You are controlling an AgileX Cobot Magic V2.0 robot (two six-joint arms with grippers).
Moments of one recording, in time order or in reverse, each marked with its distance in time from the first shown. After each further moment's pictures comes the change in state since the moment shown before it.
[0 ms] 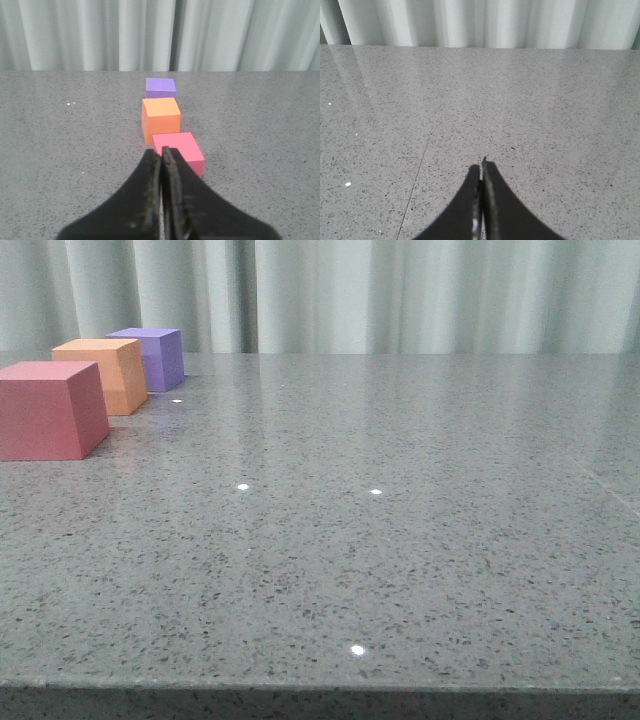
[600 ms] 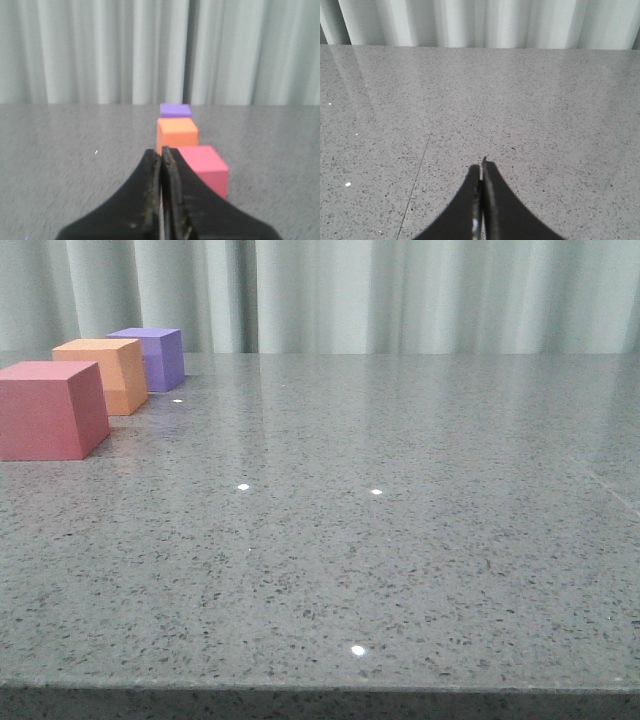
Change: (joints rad) left arm 0.118 -0.140 0.376 -0.165 -0.453 0.193; right arm 0.000 0.000 0.000 0.000 0.000 0.000
